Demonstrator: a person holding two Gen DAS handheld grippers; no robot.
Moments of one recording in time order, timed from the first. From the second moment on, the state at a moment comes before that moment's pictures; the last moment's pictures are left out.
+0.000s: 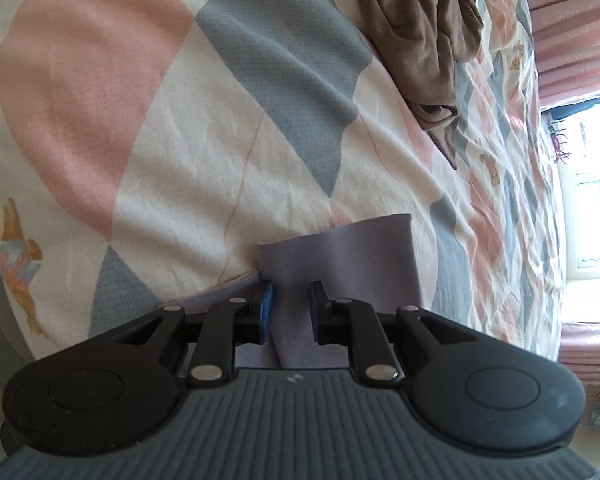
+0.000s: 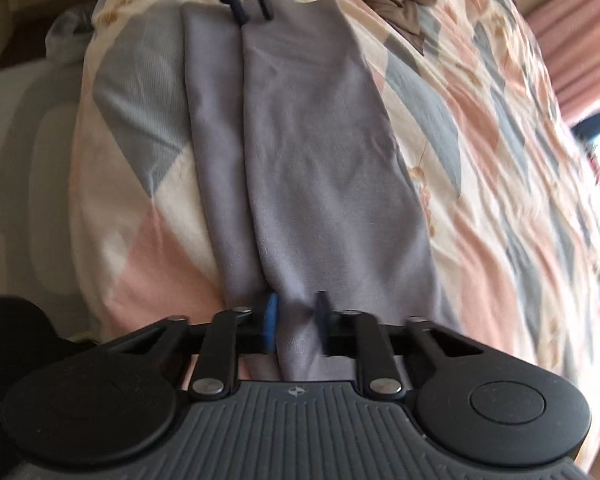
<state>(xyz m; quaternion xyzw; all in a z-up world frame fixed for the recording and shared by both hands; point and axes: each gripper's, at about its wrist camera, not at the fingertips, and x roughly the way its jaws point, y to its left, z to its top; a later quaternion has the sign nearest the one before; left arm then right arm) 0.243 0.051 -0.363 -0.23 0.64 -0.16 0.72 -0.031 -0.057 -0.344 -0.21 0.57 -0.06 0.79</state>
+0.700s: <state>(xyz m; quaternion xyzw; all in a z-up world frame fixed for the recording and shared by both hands) 0.222 0.090 -0.365 -0.25 0.63 -0.17 0.72 -0.042 -0.061 -0.325 -0.17 0.57 -0.05 0.81</state>
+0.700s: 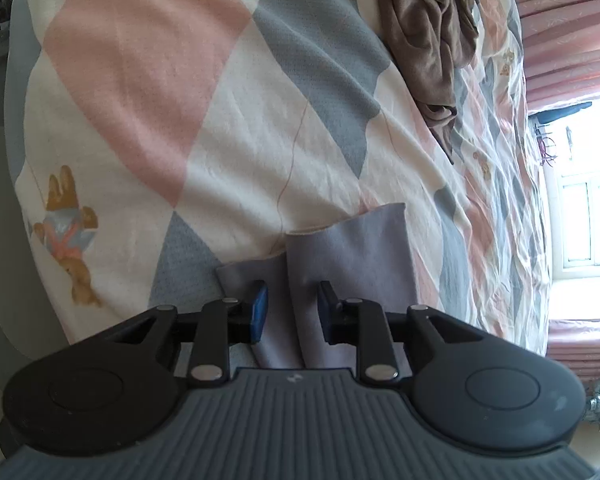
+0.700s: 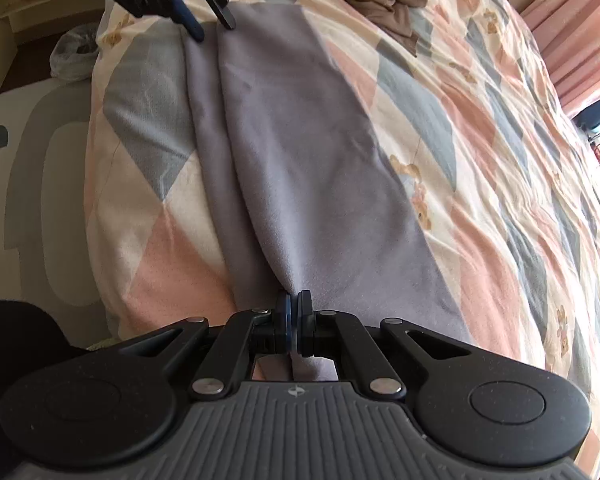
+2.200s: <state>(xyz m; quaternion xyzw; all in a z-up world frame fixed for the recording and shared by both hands) 0.118 0.048 -0.268 0.09 0.49 -0.31 0.81 -0.137 -0.102 -0.287 0.06 0.50 -0.15 0.85</state>
